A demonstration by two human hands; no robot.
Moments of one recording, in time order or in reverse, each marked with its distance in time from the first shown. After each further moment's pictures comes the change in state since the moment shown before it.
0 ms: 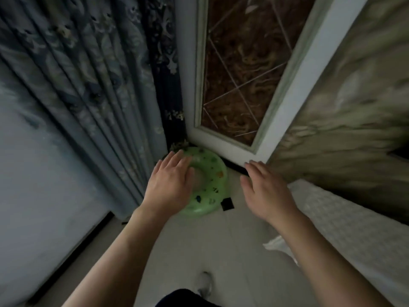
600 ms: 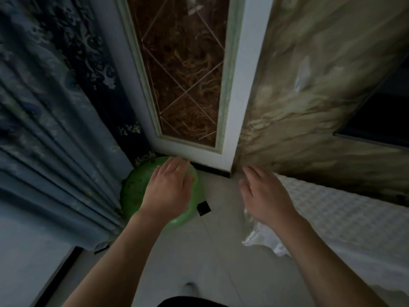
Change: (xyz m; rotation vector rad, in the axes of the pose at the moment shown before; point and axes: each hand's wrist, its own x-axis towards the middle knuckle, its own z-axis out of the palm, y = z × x) left_hand 0.064 0.156 0.066 0.027 -0.102 0.180; right_hand -0.021 0.168 -0.044 0.003 0.077 0.145
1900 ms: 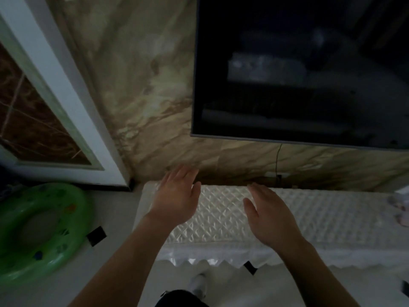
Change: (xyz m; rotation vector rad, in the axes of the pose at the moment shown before) left_hand 0.139 0.558 0.237 -0.145 -0.155 0.321; right_hand -0.138 0.550 -0.158 0.005 -0.038 0.428
